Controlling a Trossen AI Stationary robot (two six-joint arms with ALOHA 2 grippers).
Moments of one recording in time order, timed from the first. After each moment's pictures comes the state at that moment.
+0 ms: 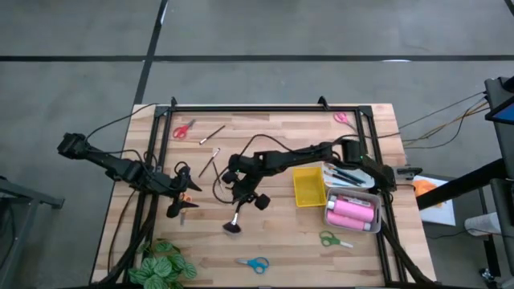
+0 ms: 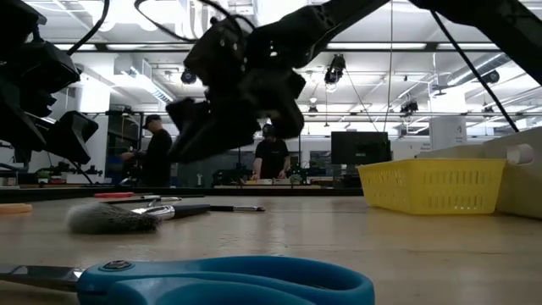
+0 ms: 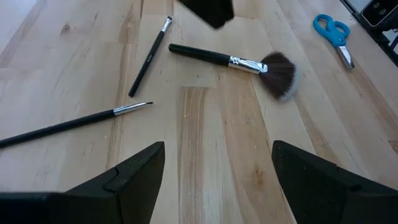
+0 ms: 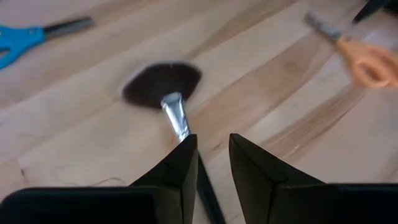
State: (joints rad) left arm -0.38 0.39 0.11 -0.36 -0.13 -0.29; right arm -0.03 2.30 1.75 -0.36 -0.63 -0.74
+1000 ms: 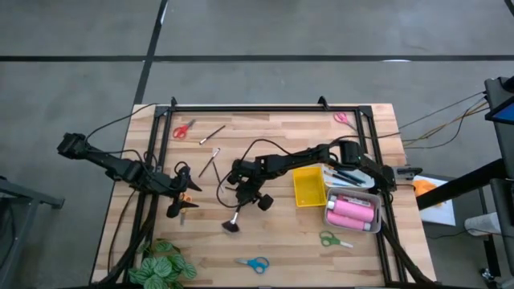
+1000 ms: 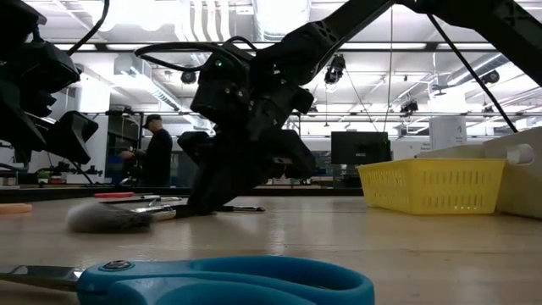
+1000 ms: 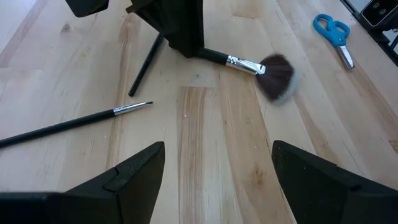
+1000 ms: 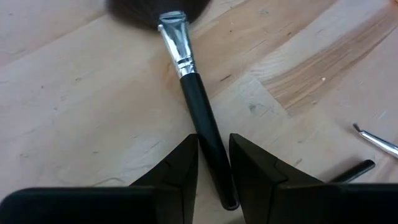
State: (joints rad) left arm -0.38 0.39 0.11 -0.36 -0.13 -0.29; right arm -0.02 2.33 1.67 -0.37 -0.47 -0.79
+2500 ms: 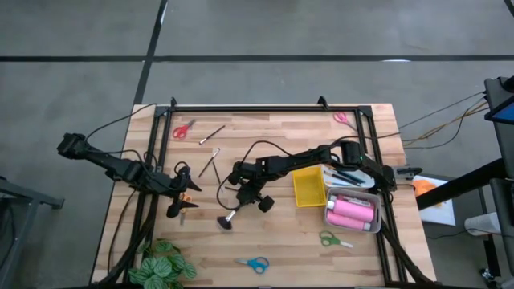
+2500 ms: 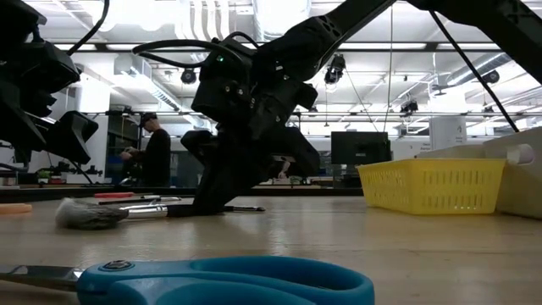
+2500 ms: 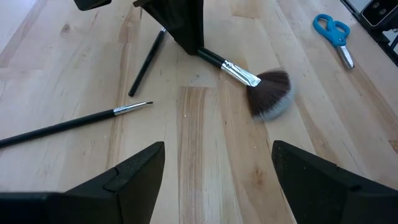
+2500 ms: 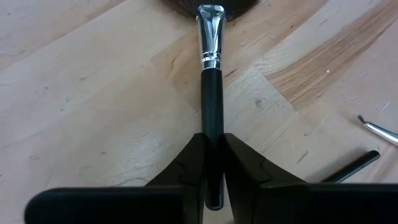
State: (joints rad) left arm -0.38 0.39 0.11 -0.36 -0.13 -0.29; right arm -0.01 2.32 1.66 -0.39 -0.41 -0.76
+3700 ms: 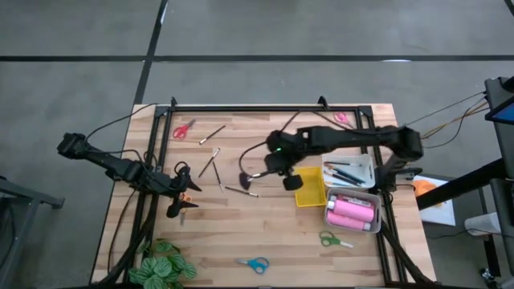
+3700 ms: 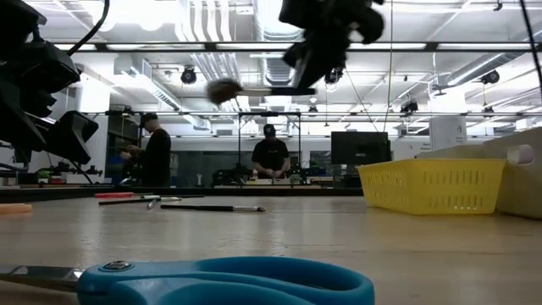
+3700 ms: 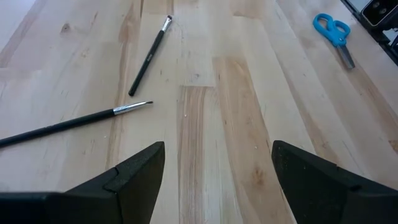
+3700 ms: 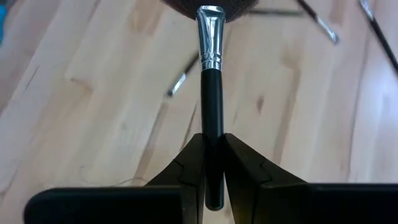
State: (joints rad) left arm -0.38 0.39 0.11 -0.36 -0.13 -0.29; right arm -0.07 1.71 1.47 -0.79 -0.14 -0.37
